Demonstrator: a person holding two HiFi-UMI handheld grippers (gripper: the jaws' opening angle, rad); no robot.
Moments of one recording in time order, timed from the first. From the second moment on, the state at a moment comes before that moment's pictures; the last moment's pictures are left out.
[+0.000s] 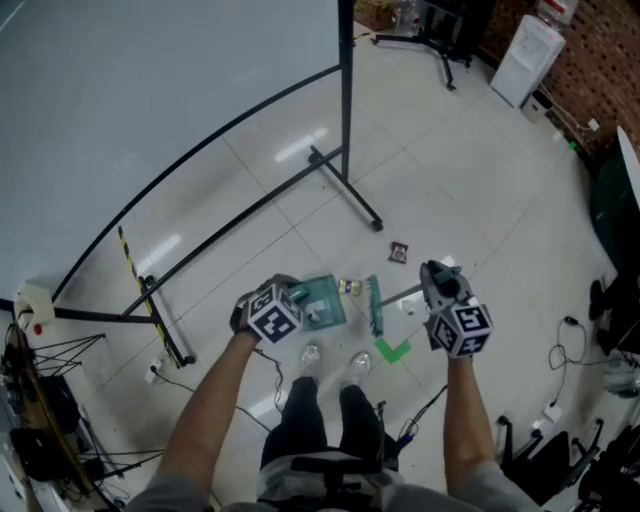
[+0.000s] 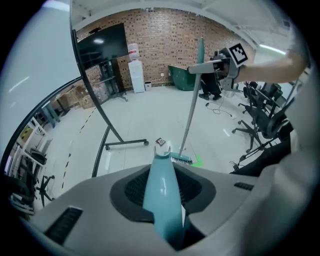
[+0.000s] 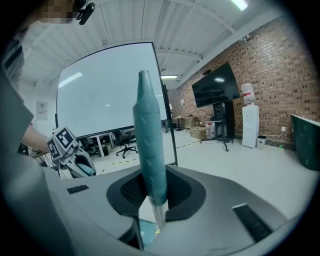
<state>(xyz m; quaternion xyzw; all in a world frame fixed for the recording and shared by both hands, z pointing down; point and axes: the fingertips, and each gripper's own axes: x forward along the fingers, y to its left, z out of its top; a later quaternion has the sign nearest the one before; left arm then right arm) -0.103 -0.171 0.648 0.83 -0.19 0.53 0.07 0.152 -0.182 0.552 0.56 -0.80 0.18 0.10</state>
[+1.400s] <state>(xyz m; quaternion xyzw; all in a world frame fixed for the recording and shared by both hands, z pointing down) -0.065 -0.185 0.636 0.86 -0.09 0.50 0.05 0.133 -0.168 0.505 0.61 -0.77 0.19 0.09</state>
